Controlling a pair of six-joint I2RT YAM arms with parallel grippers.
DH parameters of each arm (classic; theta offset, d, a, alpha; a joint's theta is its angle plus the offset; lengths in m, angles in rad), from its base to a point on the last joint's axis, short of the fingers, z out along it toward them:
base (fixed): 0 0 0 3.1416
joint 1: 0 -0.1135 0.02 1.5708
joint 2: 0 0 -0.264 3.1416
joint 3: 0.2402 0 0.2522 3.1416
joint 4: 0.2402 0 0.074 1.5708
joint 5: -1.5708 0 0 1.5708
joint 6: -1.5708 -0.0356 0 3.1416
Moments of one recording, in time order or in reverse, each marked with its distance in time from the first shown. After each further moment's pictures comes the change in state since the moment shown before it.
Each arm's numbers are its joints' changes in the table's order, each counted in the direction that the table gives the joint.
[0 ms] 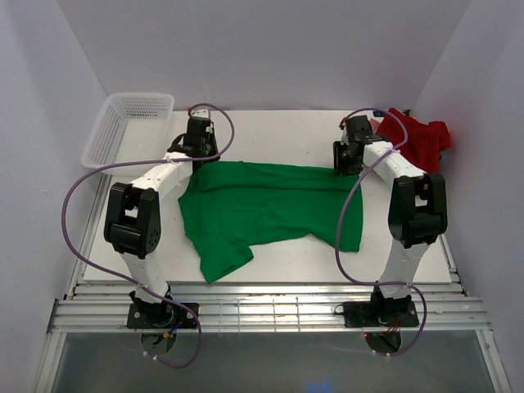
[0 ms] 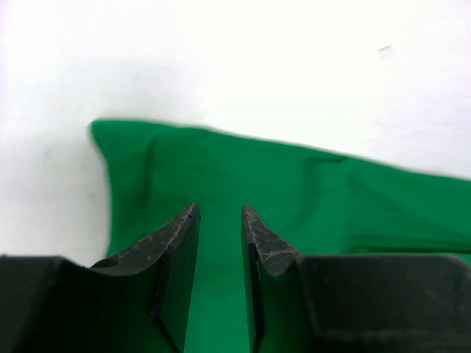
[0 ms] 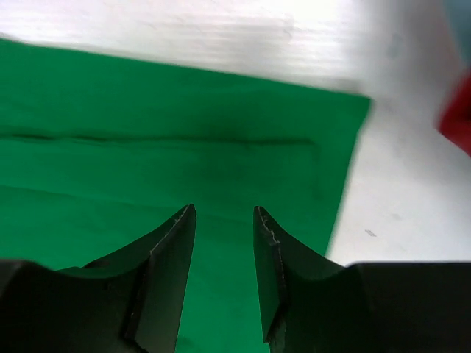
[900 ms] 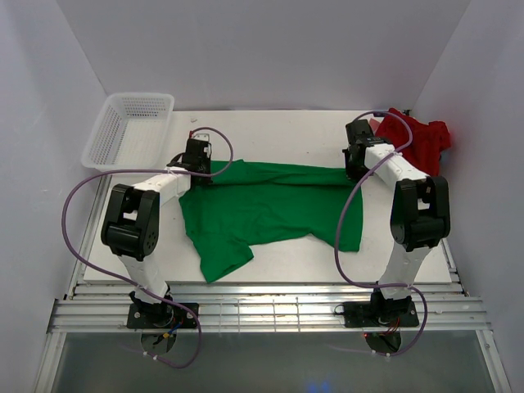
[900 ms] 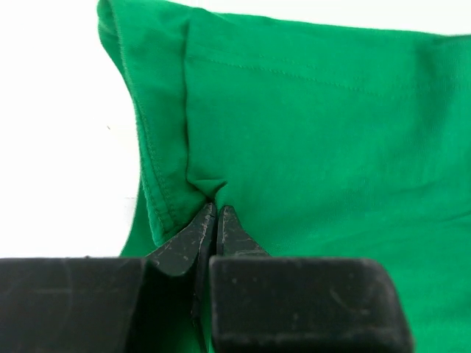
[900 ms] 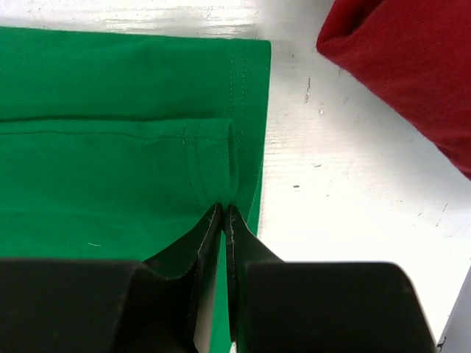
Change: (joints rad) left arm -0.013 -0.018 -0.187 -0.035 0.008 -0.104; right arm 0.001 -0.014 -0.031 0.049 -0.199 0.012
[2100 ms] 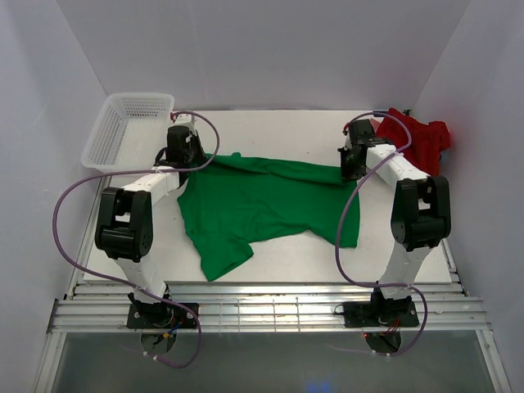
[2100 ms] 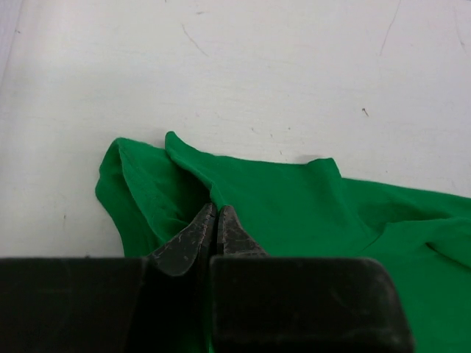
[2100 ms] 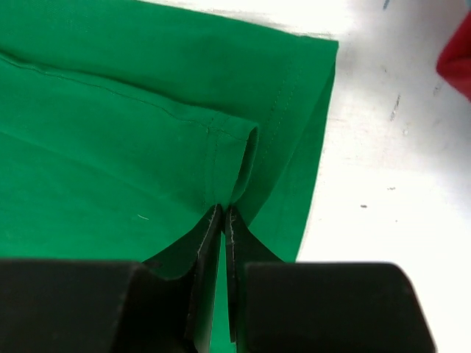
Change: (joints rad) left arm -0.096 -0.023 -0.006 -0.399 -0.168 0.051; right arm 0.013 0.006 -0.003 -0.041 0.222 -0.012
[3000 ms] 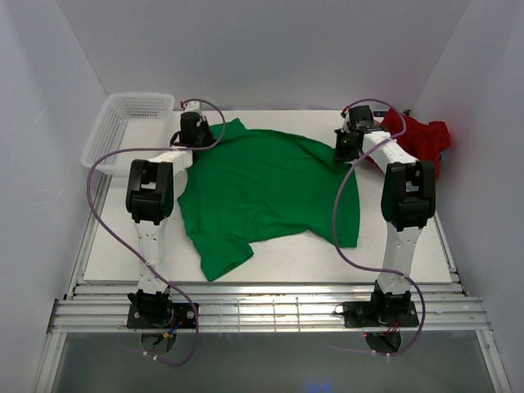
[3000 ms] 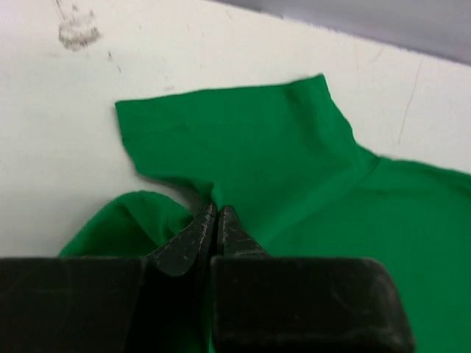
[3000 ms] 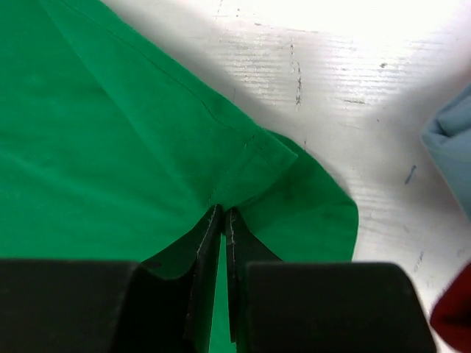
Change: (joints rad) left arm -0.019 0.505 0.507 -0.029 -0.062 0.081; right arm 0.041 0.250 0.275 -0.095 0.157 -0.043
